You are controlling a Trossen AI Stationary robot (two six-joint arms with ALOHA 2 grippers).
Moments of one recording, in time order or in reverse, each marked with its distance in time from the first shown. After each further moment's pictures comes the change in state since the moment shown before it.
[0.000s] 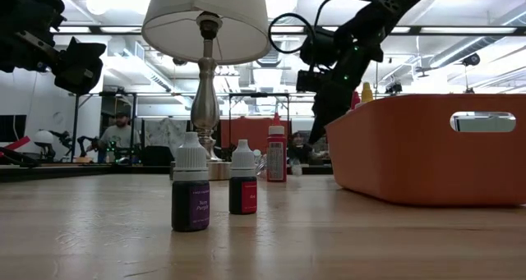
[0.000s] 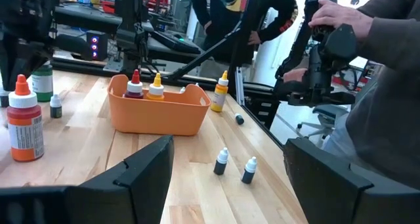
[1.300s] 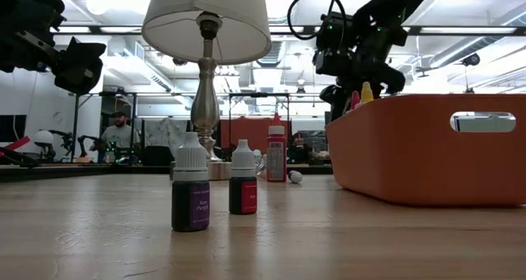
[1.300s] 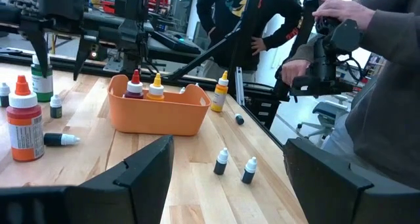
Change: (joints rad) left arm 0.000 0.000 0.000 0.000 0.000 0.000; right arm 0.047 -0.158 -0.082 -0.145 -0.093 -0.236
